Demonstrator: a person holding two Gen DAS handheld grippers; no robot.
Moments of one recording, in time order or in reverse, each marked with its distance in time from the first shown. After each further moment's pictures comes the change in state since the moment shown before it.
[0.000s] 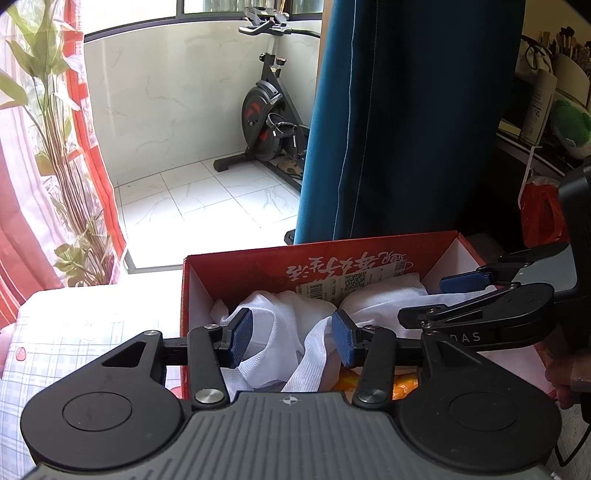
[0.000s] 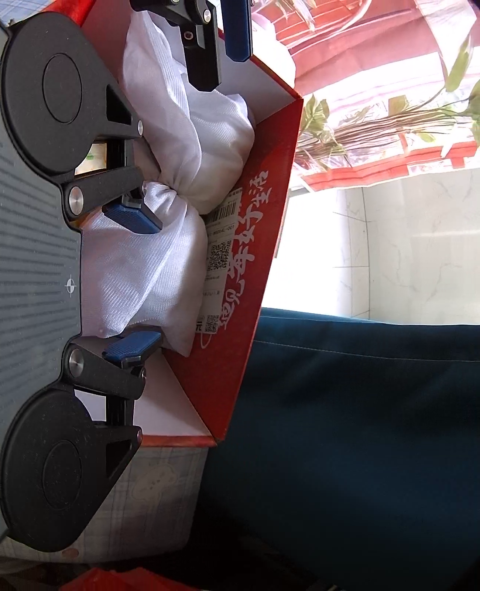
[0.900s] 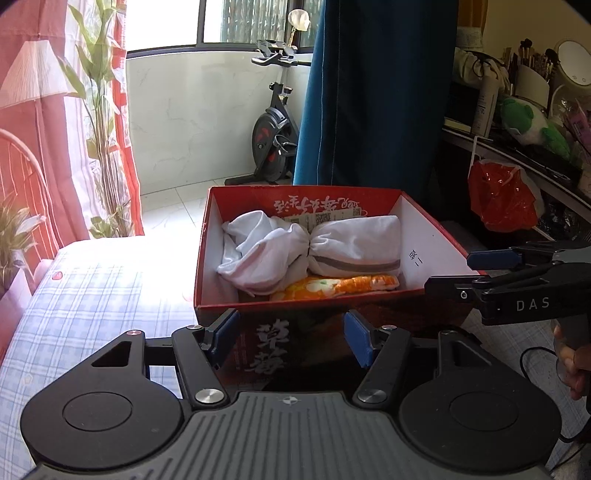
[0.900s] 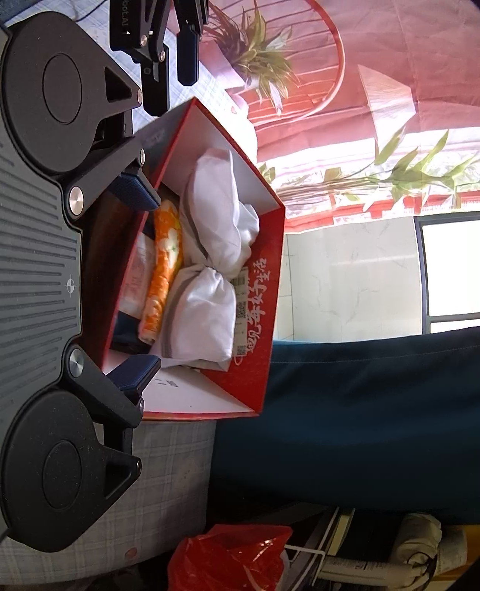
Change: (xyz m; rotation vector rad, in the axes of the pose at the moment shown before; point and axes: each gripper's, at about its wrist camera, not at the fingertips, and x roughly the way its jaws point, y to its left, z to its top) left arm -0.109 -0.033 -0.133 -0.037 -0.121 0.025; right arm -0.136 0.020 -0.143 0.020 -0.291 0.125
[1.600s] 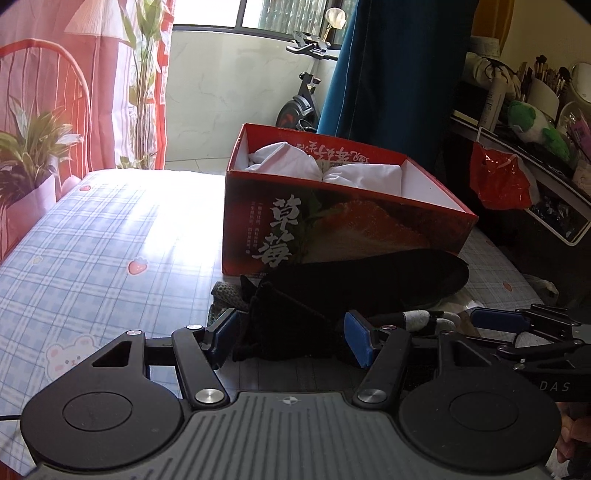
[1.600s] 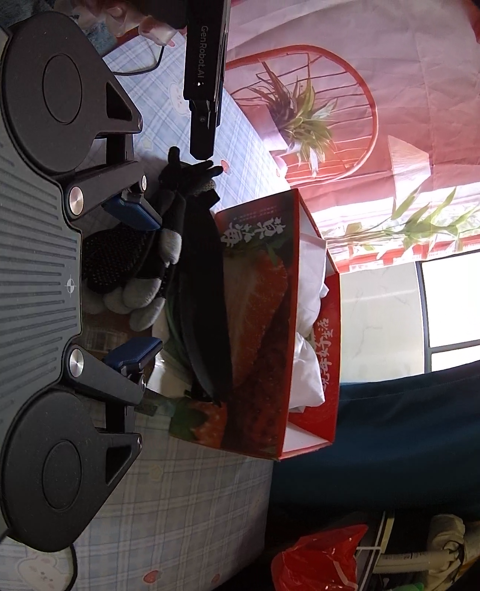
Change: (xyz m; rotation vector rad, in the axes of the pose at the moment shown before) left arm -0.044 -0.004 -0.094 -0.140 0.015 0.016; right arm -0.059 0.036 -0.128 -0.001 -0.015 0.117
